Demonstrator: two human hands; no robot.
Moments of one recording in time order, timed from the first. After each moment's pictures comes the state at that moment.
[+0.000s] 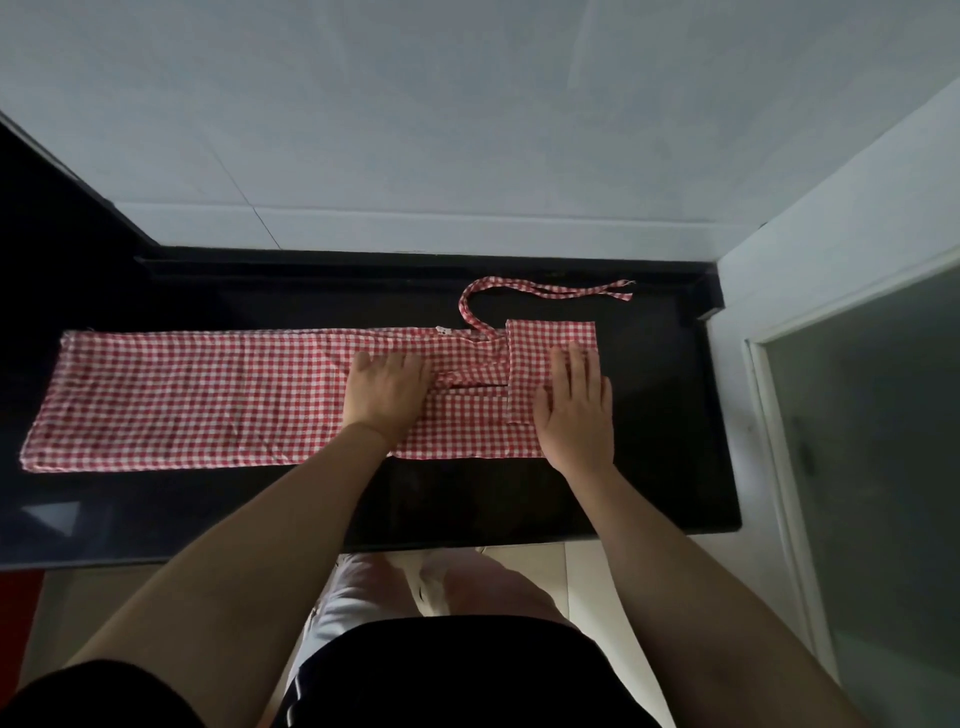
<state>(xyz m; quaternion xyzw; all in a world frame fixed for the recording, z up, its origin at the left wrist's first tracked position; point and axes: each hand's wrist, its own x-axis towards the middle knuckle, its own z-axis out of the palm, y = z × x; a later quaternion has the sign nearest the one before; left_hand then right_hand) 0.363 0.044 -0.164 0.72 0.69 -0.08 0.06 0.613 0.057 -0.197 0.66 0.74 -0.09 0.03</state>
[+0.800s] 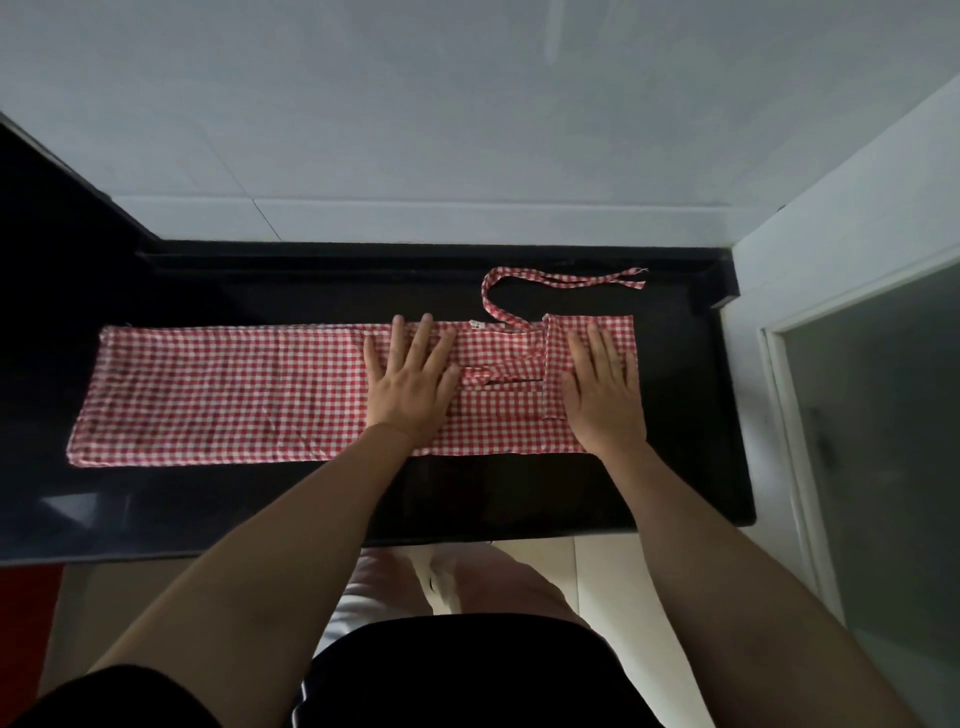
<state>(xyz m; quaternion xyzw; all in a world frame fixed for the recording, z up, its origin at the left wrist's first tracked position) 0.378 0.041 -0.187 0.68 0.71 -0.06 0.18 0.640 0.077 -0.198 0.64 0.76 -0.11 0.06</state>
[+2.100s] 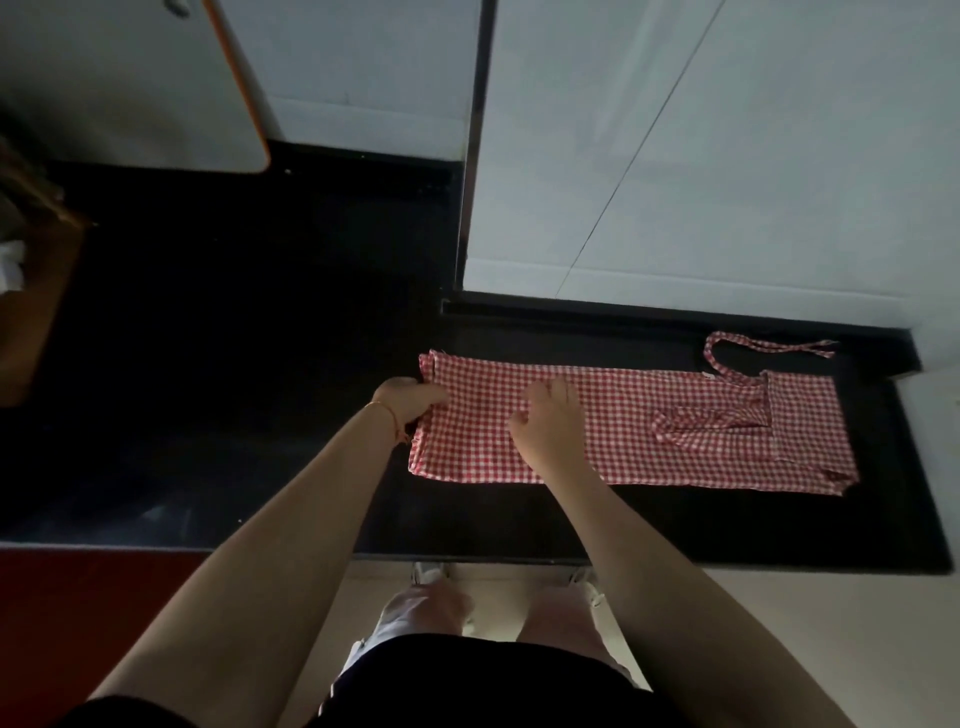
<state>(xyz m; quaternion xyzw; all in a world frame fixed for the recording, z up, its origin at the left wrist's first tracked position) 0.032 -0.010 -0.124 0.17 0.73 0.22 0.63 0.234 -0.003 -0.138 0.66 0.72 -0.20 -0.01</state>
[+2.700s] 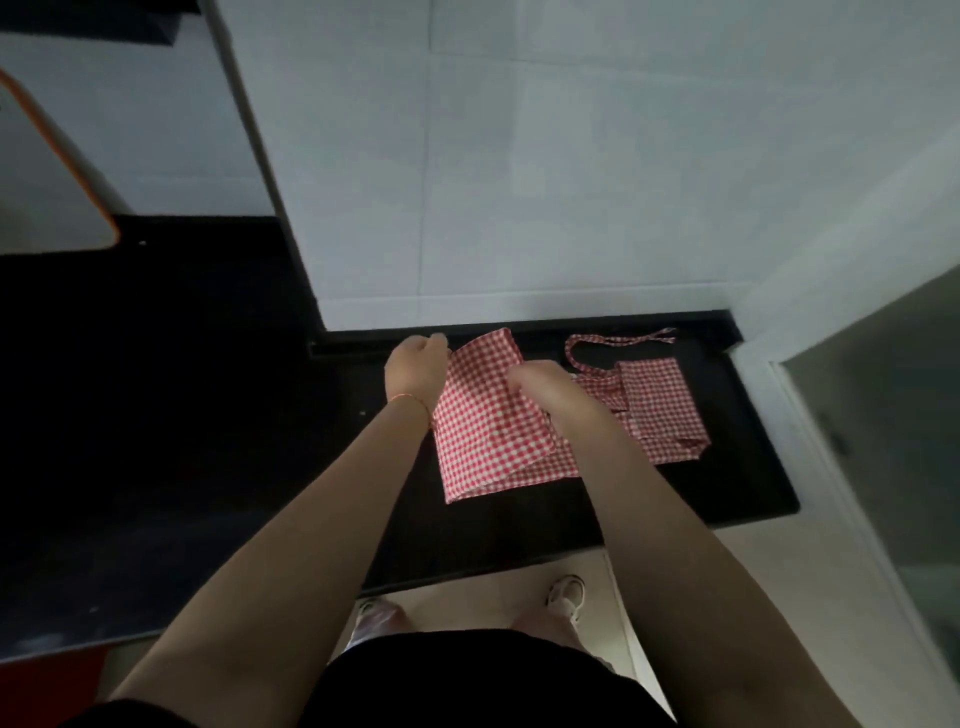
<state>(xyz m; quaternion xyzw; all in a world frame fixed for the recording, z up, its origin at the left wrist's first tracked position) 0.200 0.049 -0.043 0.31 0.73 0.38 0.48 0.355 0.058 -0.019 0.73 0.41 -0.54 -0.08</state>
